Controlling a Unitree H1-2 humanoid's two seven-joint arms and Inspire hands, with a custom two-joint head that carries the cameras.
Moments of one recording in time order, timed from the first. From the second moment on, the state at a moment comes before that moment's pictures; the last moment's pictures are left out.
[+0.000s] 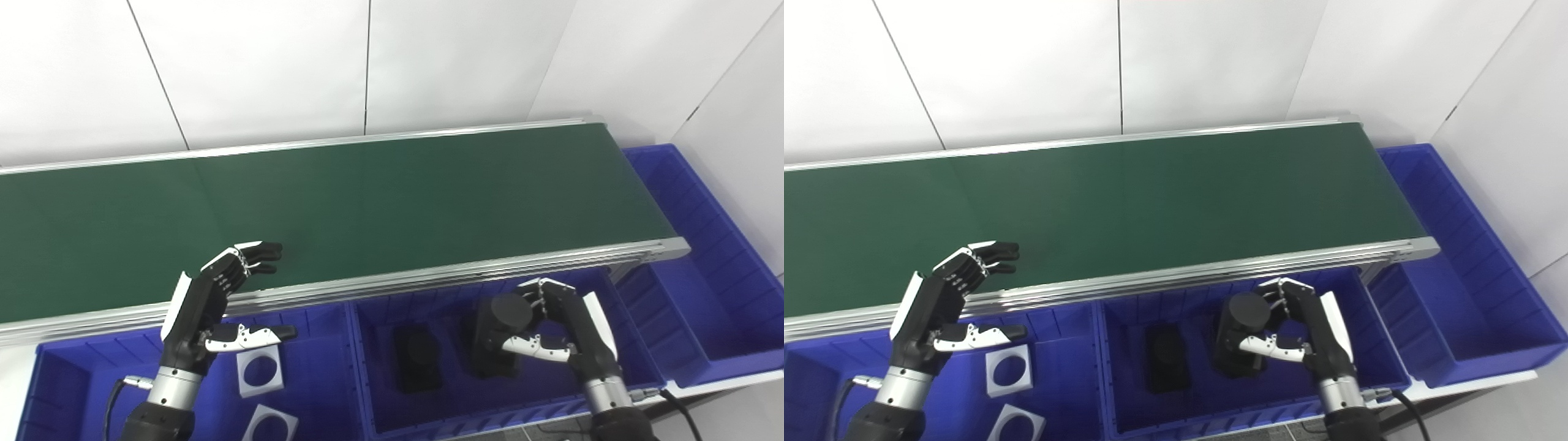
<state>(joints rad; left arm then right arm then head) -0.01 0.10 -0.19 0.14 -0.06 -0.41 -0.24 0.36 -0.20 -0.14 -0.06 -0.14 -0.22 -0.05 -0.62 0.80</state>
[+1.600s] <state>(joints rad) 0.04 0.08 -0.20 0.12 0.00 -0.42 -0.24 0.35 -0.18 -0.01 -0.19 0.02 -0.29 0.07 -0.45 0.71</state>
